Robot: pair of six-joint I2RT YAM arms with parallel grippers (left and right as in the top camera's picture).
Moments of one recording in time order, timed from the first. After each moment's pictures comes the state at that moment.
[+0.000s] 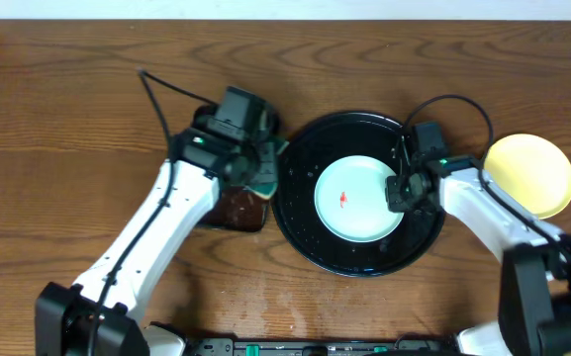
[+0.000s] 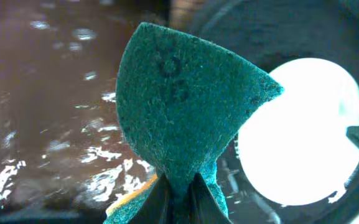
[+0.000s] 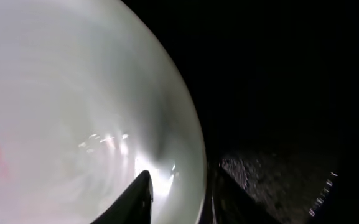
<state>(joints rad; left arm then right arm) -0.42 1.53 1.24 -0.86 0.10 -0.42 0.24 1.68 0.93 -0.62 -0.02 0.19</state>
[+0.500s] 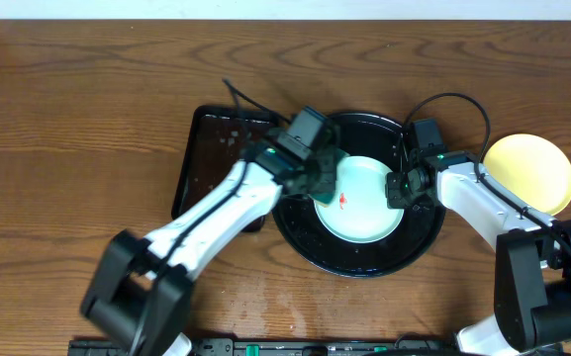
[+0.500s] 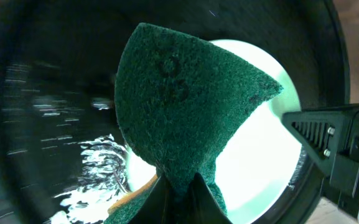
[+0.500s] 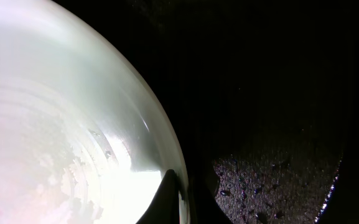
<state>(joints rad) -0.66 1.74 1.24 -0.58 0.17 -0.63 0.23 1.73 0.95 -0.60 -0.02 0.22</state>
